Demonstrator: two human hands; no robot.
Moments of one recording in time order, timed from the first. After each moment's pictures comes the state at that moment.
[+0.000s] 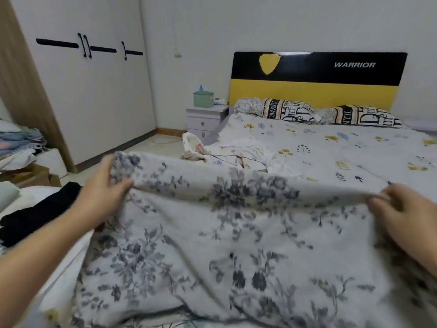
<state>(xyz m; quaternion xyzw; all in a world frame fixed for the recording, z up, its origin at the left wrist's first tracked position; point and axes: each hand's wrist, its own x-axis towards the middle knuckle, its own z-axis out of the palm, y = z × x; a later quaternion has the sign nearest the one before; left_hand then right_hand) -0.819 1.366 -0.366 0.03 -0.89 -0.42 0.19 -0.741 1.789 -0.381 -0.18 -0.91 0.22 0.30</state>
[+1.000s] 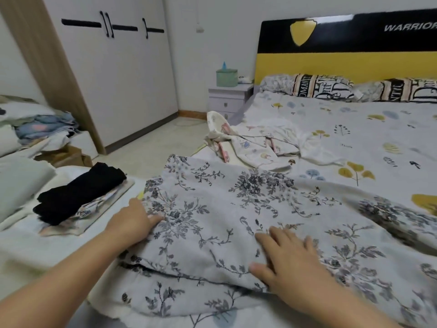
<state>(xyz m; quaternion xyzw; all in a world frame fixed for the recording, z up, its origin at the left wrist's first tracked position) -0.858 1.325 -0.474 0.18 -0.98 -0.11 -0.06 -0.768 1.617 -0.473 0.10 -0.99 0.08 -0.10</state>
